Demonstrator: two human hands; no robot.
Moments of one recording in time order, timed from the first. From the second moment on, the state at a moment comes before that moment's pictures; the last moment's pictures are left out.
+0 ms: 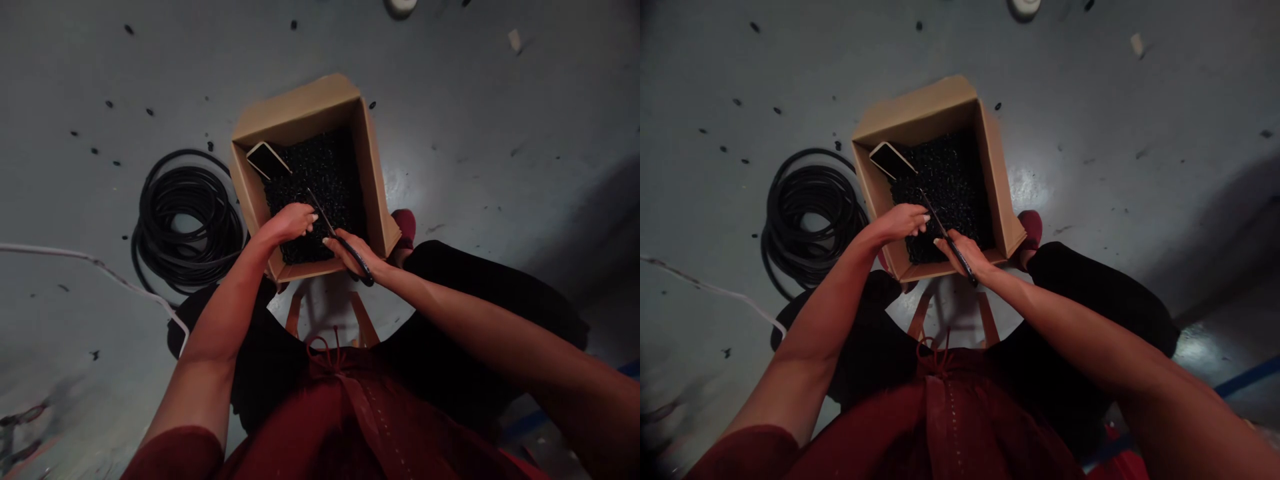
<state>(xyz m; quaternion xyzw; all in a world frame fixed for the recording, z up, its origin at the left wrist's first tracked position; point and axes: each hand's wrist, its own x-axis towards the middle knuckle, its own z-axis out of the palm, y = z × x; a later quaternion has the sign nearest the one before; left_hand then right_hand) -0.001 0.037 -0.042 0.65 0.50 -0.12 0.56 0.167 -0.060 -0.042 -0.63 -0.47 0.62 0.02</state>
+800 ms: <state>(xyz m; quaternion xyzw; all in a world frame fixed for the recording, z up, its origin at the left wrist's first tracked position) -0.010 0.048 -0.031 0.56 0.58 0.03 0.59 0.167 -0.041 -0.045 -0.66 -0.35 0.65 0.15</state>
